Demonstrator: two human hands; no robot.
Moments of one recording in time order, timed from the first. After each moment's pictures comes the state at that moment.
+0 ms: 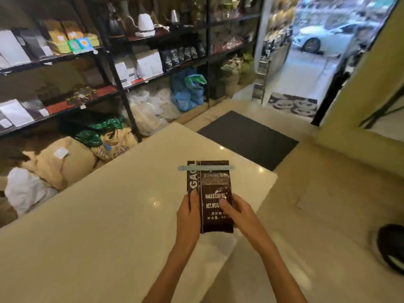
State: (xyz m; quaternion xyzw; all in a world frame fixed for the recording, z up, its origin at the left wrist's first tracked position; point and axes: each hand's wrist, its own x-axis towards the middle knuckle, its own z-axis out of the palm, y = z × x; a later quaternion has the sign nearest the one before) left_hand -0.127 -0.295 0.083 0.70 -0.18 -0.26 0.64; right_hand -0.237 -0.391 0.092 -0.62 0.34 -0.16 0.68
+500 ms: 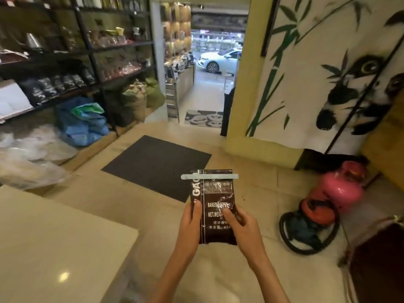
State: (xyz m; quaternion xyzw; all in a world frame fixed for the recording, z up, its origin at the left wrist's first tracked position) left_hand -0.383 -0.650 0.101 0.55 -0.33 -0.48 0.60; right_hand -0.523 -0.681 0.111 -0.53 0.47 -0.41 0.57
